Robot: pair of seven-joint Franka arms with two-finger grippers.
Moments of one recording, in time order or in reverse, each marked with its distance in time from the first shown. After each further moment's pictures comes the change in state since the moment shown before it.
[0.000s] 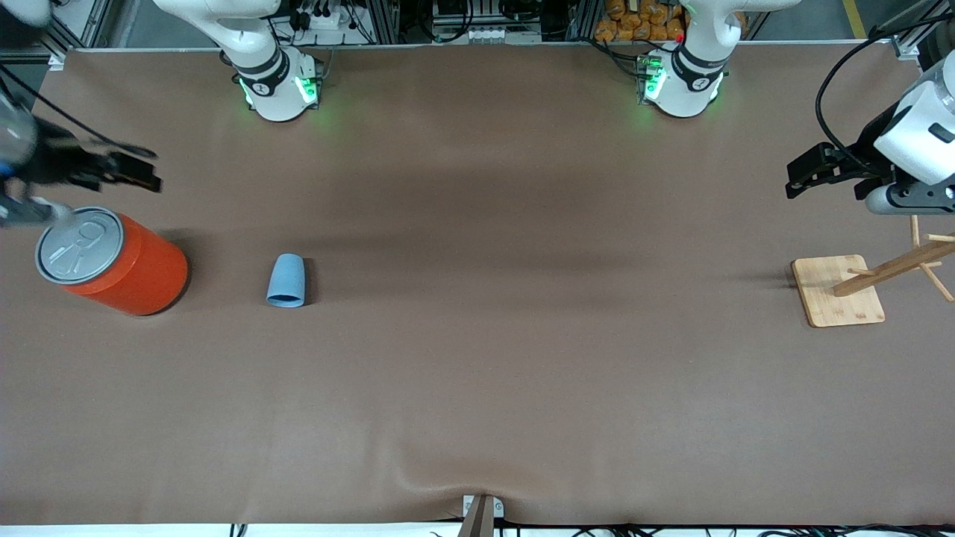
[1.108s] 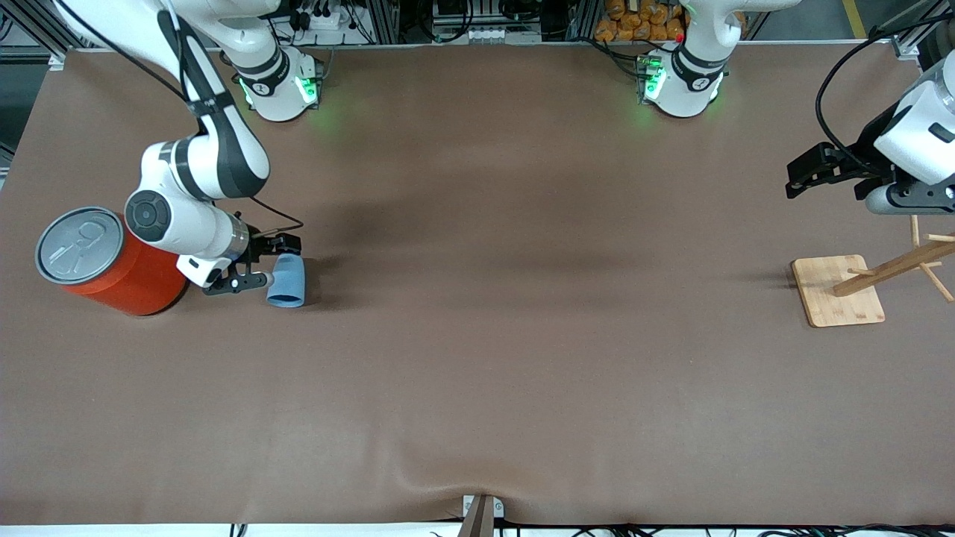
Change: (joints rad) left arm 0.000 0.000 0.000 0.000 0.000 0.000 0.001; right arm 0.054 0.130 0.059 -0.685 0.035 0.924 -0.158
